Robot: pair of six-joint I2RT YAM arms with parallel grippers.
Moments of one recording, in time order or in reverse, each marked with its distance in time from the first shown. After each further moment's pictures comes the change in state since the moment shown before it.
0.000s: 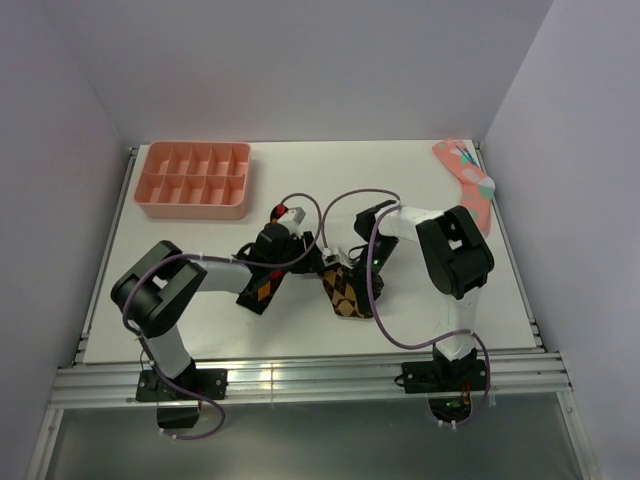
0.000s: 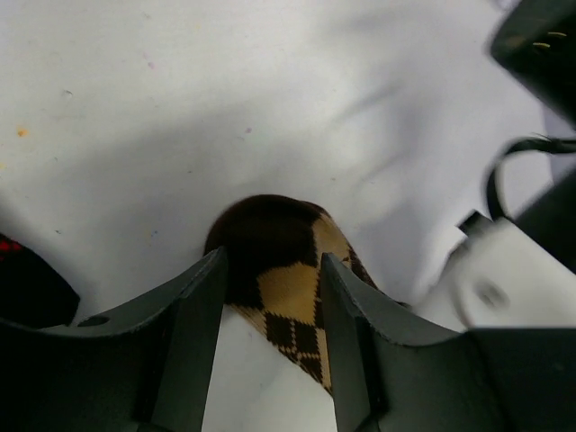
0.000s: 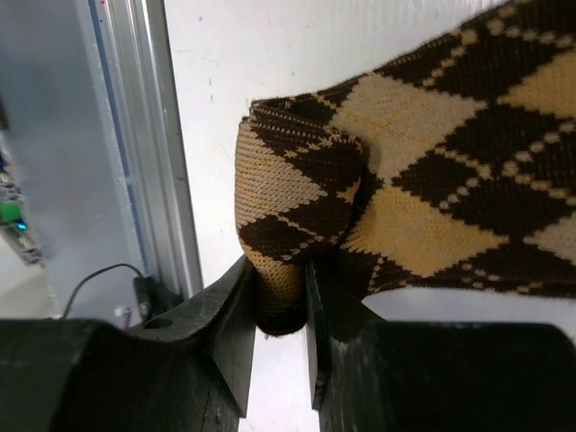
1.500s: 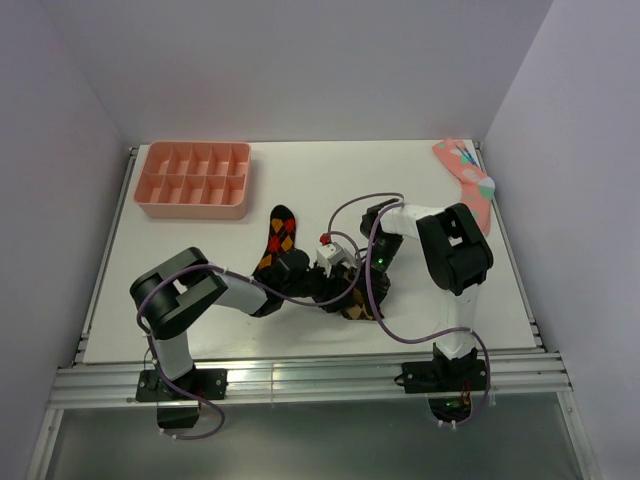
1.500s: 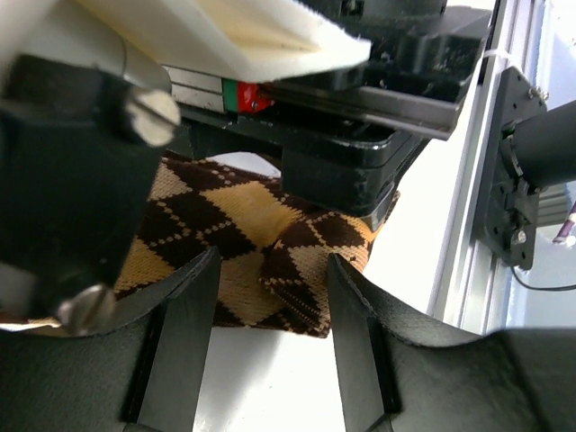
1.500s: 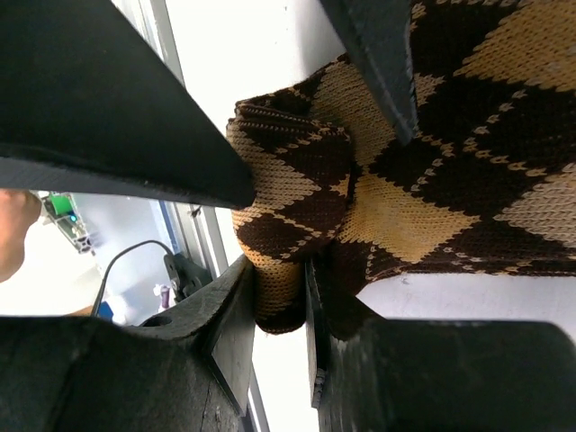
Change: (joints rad) left arm -0.212 0.044 -0.078 0.229 0.216 0.298; right arm -0.036 0.027 0.011 -0.077 0.040 0.042
